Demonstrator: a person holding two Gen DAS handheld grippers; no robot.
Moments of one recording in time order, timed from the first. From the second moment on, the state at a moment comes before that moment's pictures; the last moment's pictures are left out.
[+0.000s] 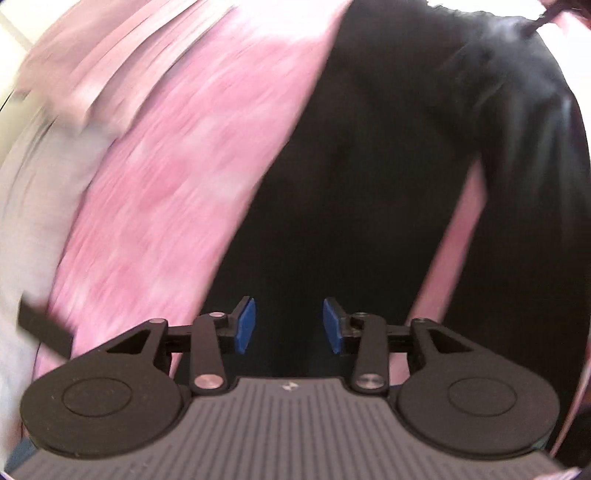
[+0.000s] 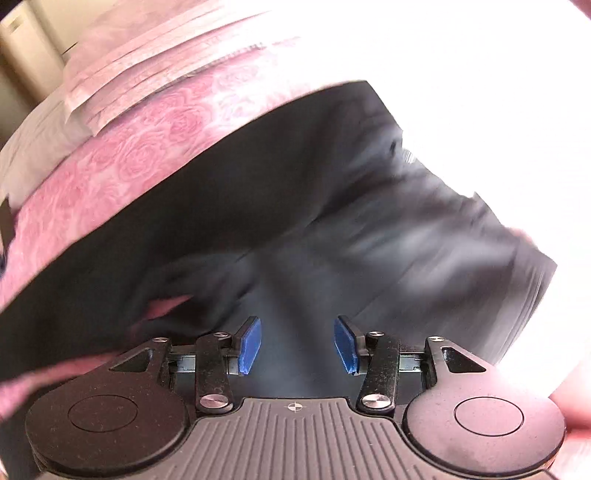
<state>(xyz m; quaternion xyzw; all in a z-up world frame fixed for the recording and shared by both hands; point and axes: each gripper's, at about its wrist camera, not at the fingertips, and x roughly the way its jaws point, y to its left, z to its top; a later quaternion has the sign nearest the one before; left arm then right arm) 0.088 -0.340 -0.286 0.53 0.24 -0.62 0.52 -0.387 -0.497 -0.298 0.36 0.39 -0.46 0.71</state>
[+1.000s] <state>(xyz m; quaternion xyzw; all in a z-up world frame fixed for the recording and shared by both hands) -0.174 -0.573 -0.356 0.52 0.22 -0.67 0.49 -0.435 -0.720 -0.327 0.23 0.40 -0.22 0.86</state>
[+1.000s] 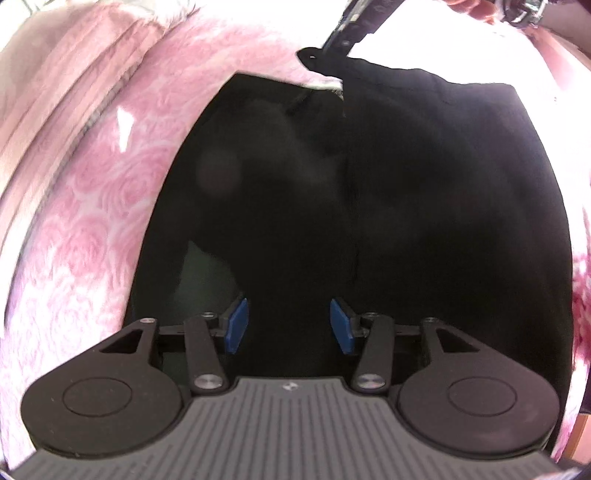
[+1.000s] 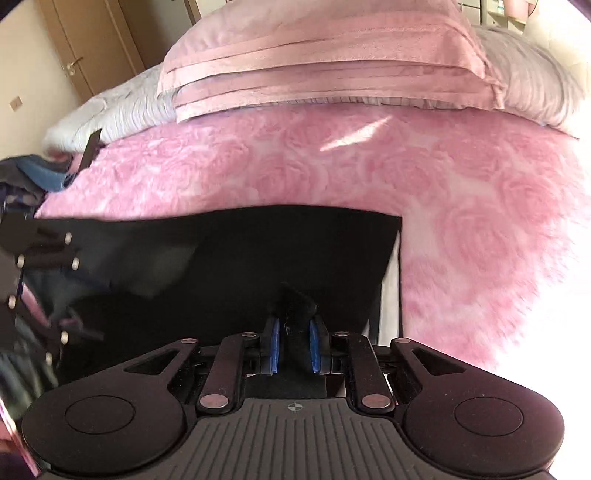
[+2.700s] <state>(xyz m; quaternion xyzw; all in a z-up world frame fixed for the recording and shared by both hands) -0.168 -0.403 -0.347 0.50 0.34 -0.53 0.60 -0.511 -0.672 -0.342 0.30 0.45 -0.33 0.77</state>
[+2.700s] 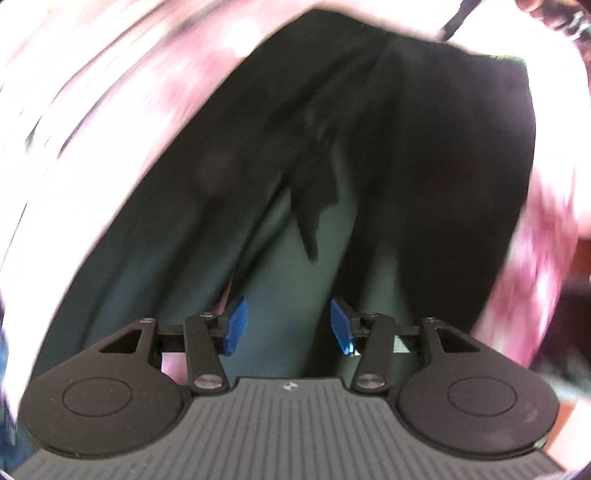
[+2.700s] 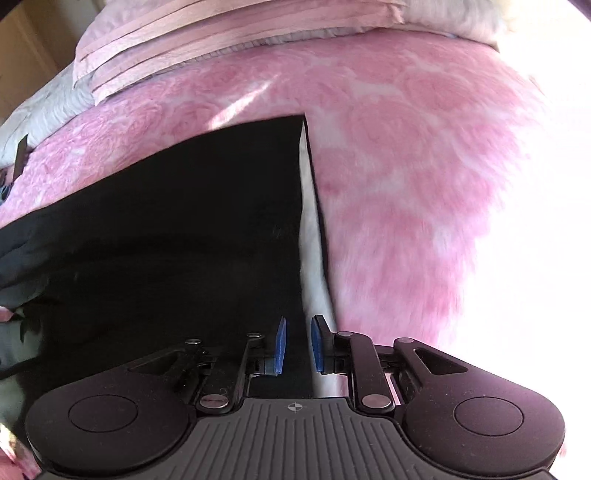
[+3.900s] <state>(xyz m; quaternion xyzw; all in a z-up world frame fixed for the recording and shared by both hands) 0.129 -0.228 -0.420 0.39 0.47 -0.52 0.59 -0.178 -0.460 -0.361 0.02 0.59 -0.02 0.81</state>
